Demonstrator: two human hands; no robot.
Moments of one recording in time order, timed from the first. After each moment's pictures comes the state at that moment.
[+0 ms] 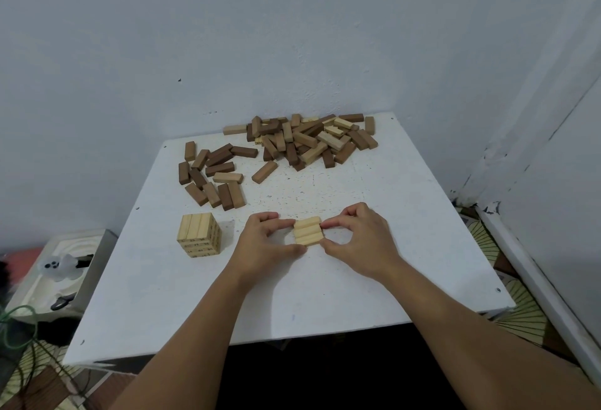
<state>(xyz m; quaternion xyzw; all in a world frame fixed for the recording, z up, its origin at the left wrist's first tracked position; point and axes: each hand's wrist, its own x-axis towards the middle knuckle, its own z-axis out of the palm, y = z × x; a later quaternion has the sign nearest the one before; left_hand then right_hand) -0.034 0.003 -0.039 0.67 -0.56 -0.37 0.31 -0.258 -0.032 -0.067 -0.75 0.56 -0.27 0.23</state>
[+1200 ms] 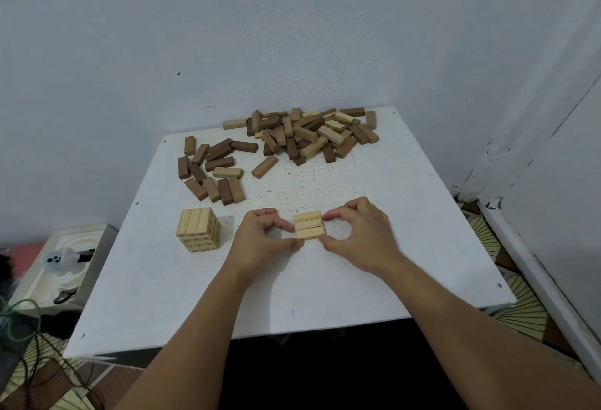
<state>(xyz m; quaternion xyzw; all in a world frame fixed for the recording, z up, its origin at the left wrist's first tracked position) -0.033 0.006 -0.042 0.67 -0.54 -0.37 0.35 -0.257 -0.032 -0.067 -0.75 0.57 -0.25 0.22</state>
